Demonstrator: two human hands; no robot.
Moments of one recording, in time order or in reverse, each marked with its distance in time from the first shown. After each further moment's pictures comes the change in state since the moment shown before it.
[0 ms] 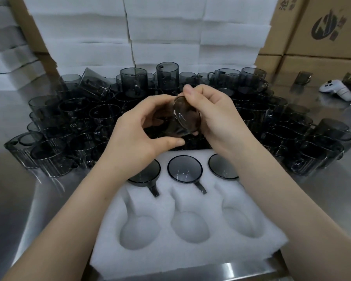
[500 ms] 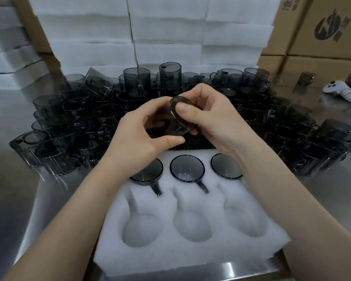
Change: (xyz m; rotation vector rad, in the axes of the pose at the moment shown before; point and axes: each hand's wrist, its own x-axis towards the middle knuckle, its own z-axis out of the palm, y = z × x) left_hand -0.001 -0.002 -0.002 -0.006 0.000 -0.038; right_hand 0.000 0.001 -0.001 -0.112 -0.076 -0.019
